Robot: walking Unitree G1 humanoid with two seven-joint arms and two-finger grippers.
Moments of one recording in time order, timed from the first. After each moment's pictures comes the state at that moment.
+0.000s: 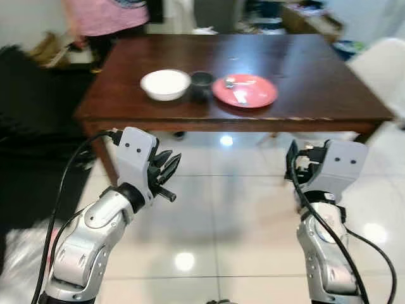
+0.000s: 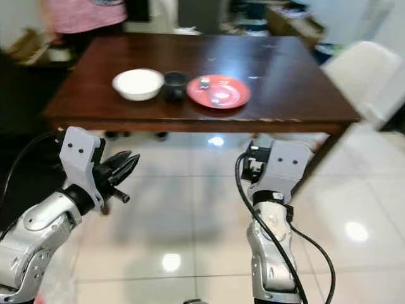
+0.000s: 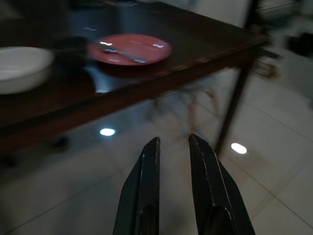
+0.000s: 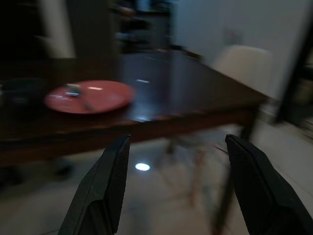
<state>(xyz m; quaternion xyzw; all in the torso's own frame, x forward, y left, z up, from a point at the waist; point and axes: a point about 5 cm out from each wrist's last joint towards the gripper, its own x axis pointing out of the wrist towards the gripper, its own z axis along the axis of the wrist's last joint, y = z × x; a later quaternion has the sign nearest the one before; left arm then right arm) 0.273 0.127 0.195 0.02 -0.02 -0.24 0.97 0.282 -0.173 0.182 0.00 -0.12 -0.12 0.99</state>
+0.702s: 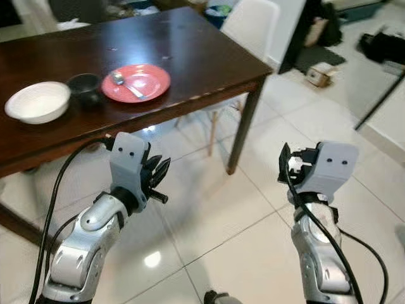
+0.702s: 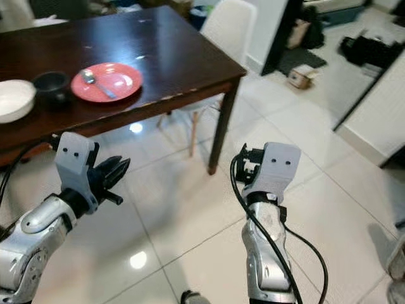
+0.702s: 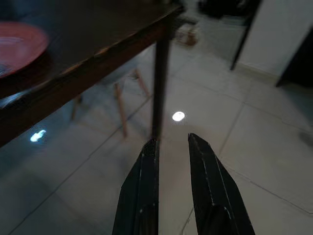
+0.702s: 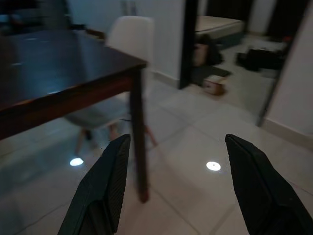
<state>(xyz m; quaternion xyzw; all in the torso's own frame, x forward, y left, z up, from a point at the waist) 0.276 0.134 0.185 0.02 0.00 -0.22 0.97 0.284 -0.172 0.177 0.01 -0.11 -0.11 0.99</state>
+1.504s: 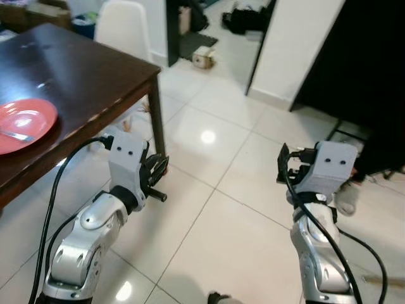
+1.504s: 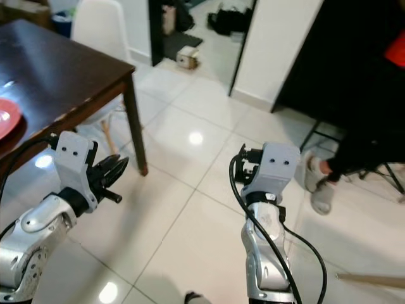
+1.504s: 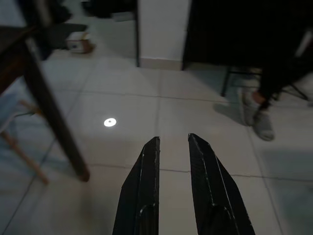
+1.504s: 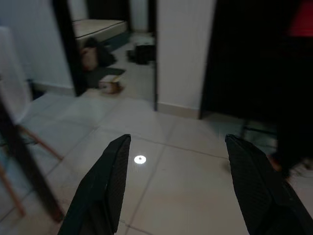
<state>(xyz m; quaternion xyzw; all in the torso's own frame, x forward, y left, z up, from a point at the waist) 0.278 0.136 0.183 0.02 0.00 -0.22 0.98 0.285 -0.170 0.175 0.01 -0.10 -0.11 0.99</state>
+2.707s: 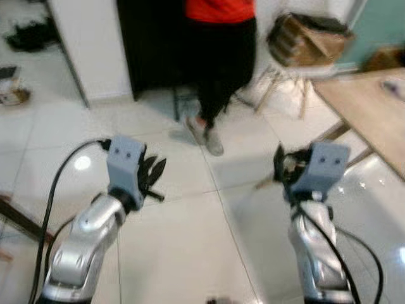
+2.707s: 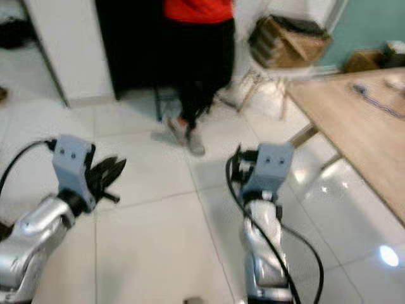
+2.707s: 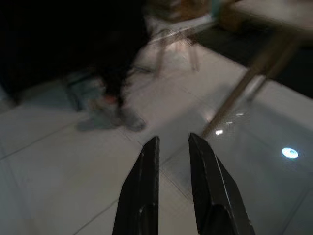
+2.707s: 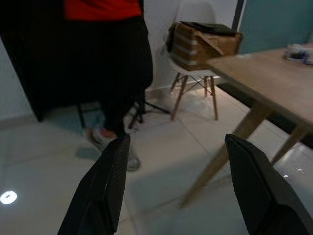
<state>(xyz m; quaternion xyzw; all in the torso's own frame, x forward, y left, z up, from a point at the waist) 0.279 0.141 0.172 0.04 0.00 -0.20 0.98 0.287 -0.164 0.167 -0.01 -0.08 -0.05 1.00</state>
